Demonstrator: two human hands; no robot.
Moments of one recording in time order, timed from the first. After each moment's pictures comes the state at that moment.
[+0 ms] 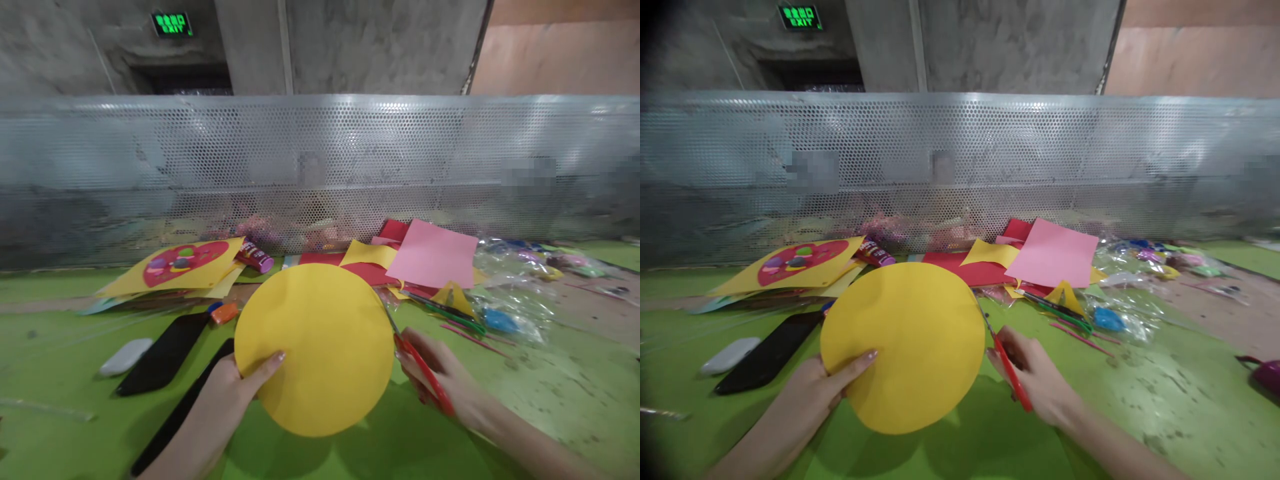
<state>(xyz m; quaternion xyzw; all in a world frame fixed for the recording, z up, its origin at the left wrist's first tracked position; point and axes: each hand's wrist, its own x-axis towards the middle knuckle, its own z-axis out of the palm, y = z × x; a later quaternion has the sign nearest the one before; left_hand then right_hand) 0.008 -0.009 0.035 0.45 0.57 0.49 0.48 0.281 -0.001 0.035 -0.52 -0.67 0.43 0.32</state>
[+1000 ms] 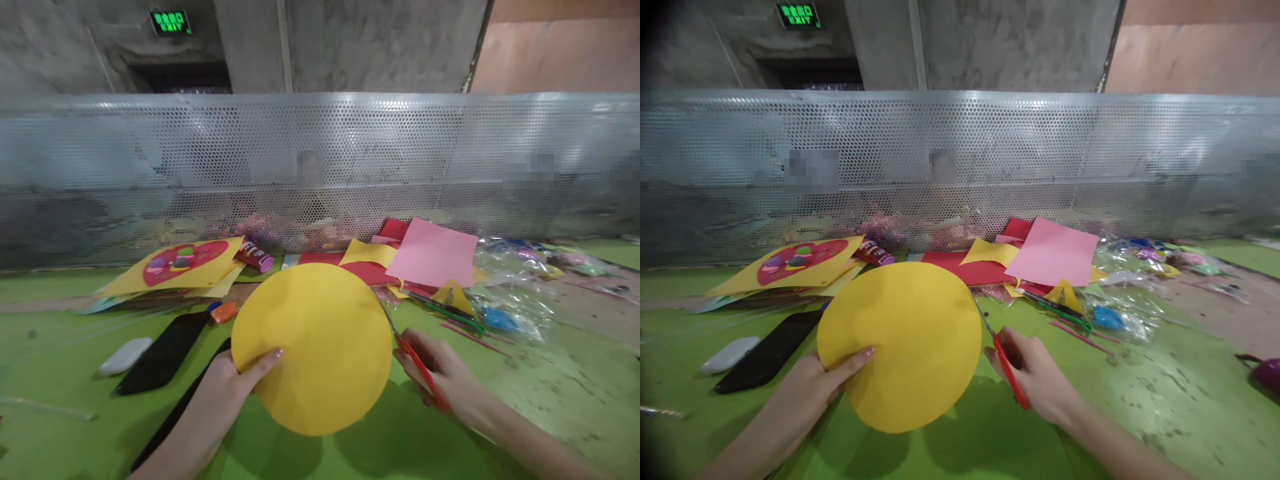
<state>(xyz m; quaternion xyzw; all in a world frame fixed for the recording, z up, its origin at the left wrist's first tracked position) 0.001 -0.007 0.040 0.48 0.57 0.46 0.47 0.279 -0.004 0.044 -0.54 -0.69 0.35 0.31</state>
